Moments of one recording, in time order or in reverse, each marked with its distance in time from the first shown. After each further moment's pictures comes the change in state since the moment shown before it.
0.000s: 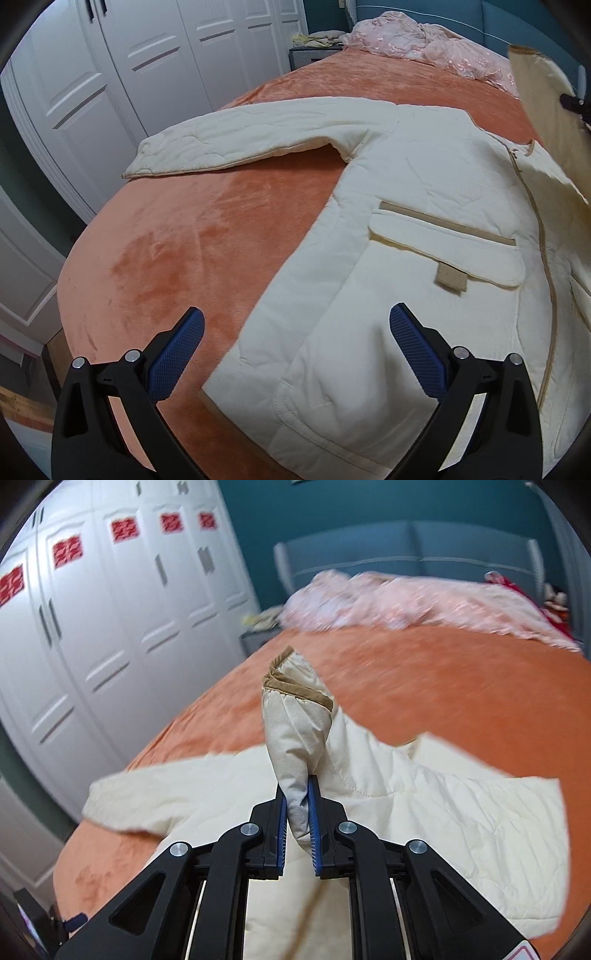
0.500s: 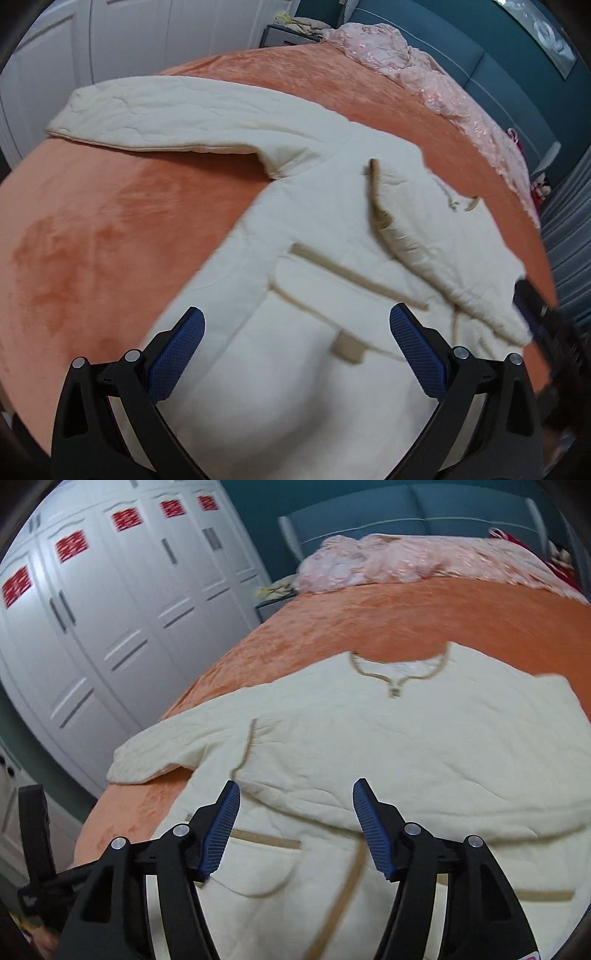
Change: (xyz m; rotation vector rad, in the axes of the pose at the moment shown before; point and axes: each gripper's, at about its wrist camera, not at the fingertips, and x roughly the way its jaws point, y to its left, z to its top) left arm 0.026 -0.021 0.057 -0.218 0.094 -0.439; right arm -0.054 -0.014 -0.105 0.217 0.020 0.005
